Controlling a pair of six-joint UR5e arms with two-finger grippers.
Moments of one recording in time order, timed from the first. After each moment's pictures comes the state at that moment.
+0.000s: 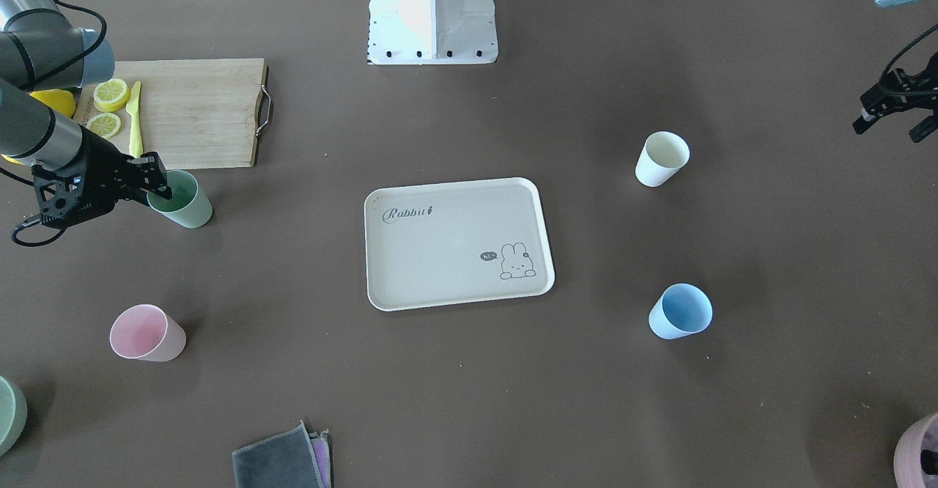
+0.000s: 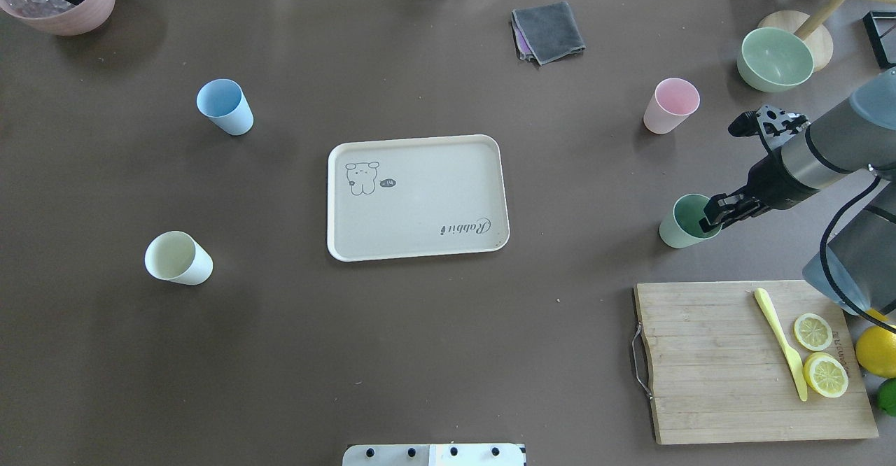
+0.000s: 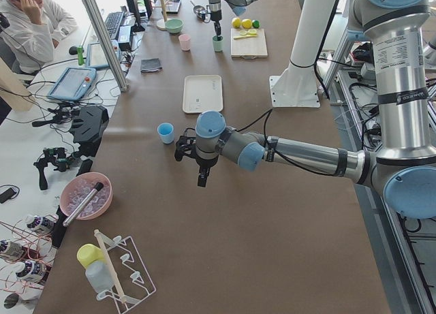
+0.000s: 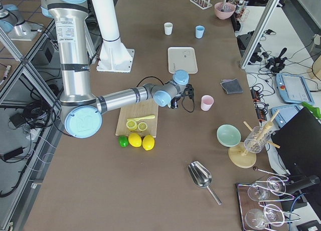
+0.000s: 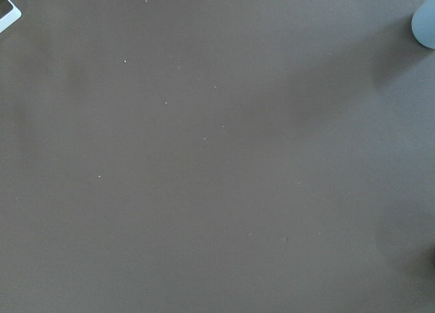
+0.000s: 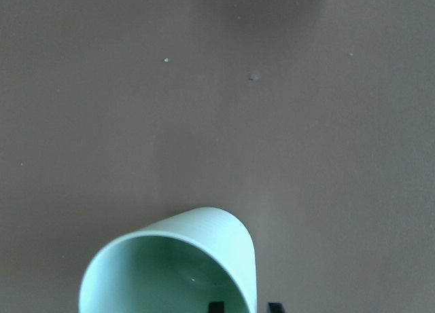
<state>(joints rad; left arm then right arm) -1.30 -1.39 -1.91 -1.90 -2.36 -0.42 0.92 -1.50 1.70 -1.12 2.37 0.66</state>
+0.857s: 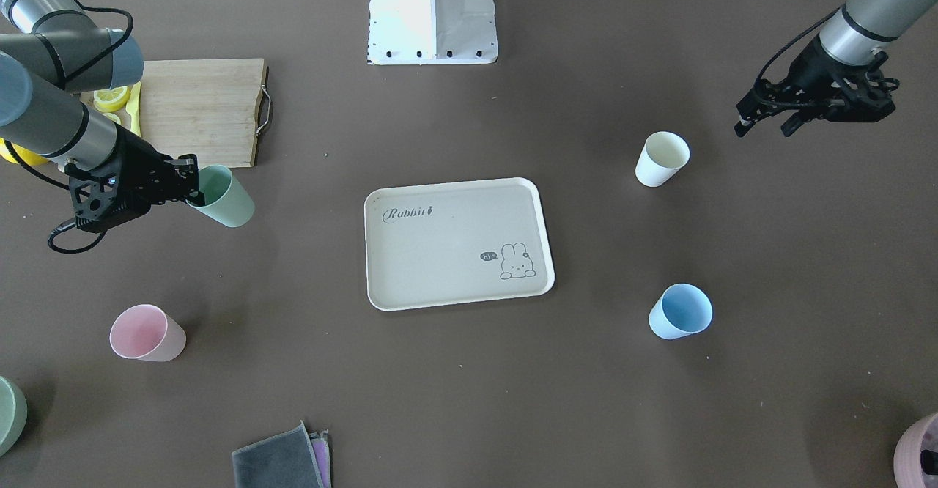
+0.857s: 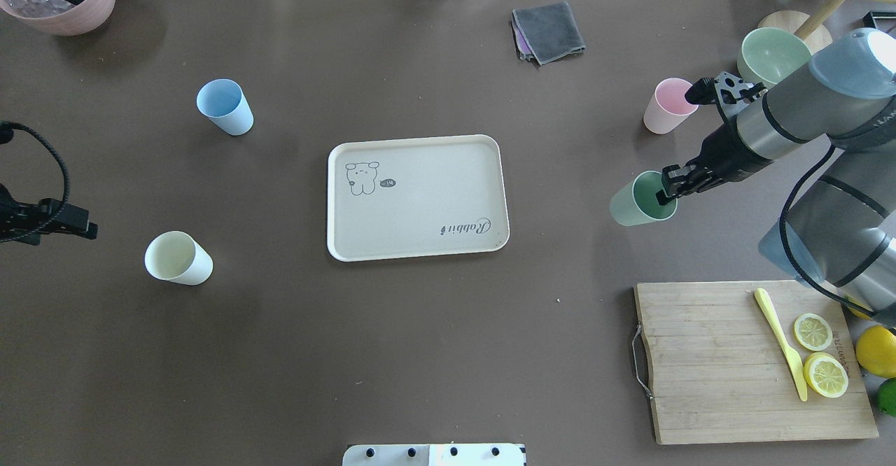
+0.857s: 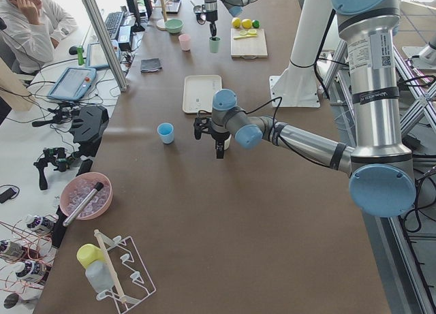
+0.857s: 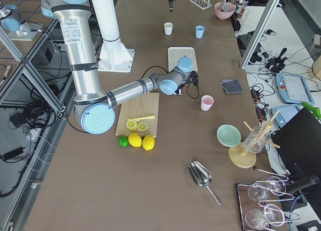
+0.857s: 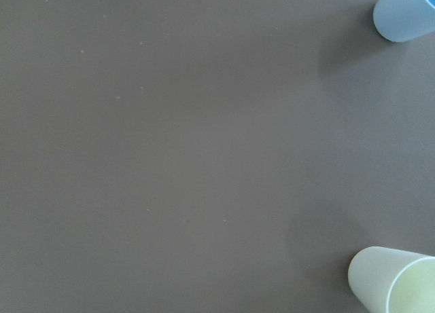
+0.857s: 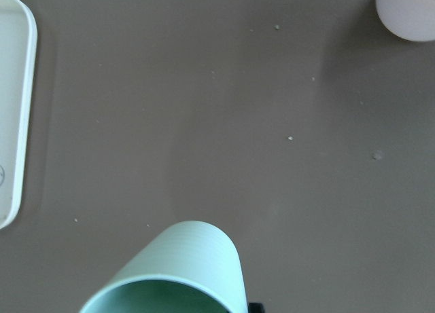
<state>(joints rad) -0.90 -1.41 -2.01 -2.02 -2.17 -1.02 0.90 -1.35 1.71 -1.14 2.37 0.80</state>
